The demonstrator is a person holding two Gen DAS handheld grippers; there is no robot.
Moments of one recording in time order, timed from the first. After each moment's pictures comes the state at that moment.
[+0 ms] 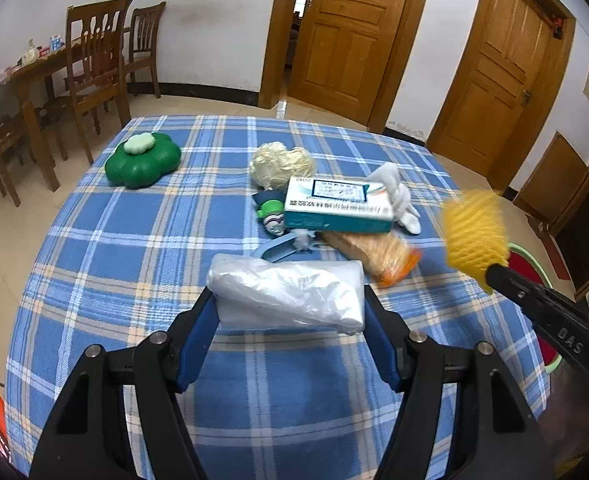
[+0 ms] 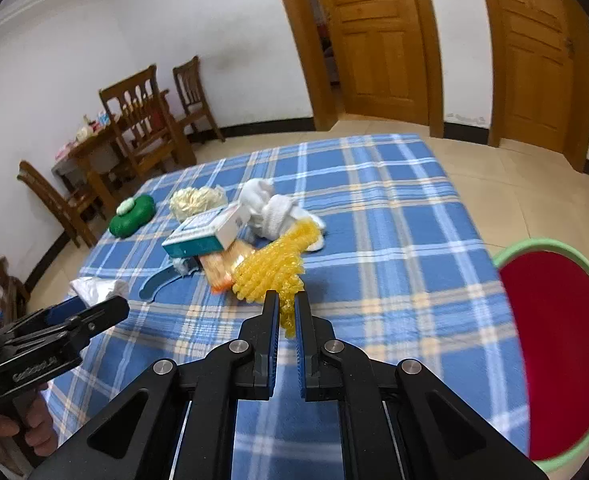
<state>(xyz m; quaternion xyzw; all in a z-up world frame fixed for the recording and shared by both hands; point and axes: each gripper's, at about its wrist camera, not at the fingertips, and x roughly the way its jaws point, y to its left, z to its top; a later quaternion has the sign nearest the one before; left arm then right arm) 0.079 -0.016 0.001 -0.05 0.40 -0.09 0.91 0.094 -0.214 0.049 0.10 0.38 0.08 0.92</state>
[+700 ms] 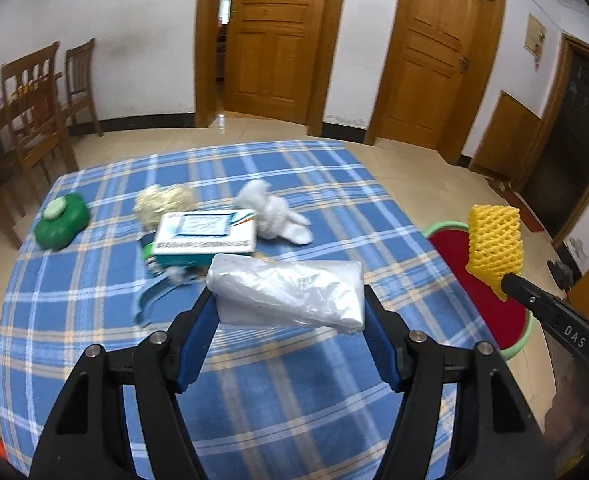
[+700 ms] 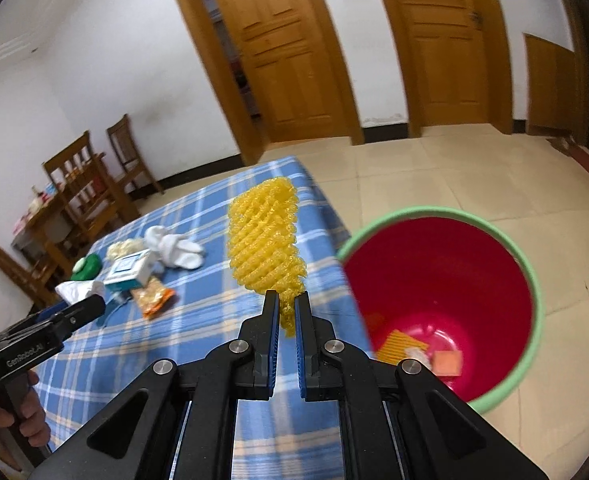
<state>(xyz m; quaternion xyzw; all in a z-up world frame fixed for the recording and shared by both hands) 0.072 -0.109 0.028 0.02 0.38 -0.19 0.91 0.025 -0.314 0.060 0.17 0.34 -0.05 0.92</state>
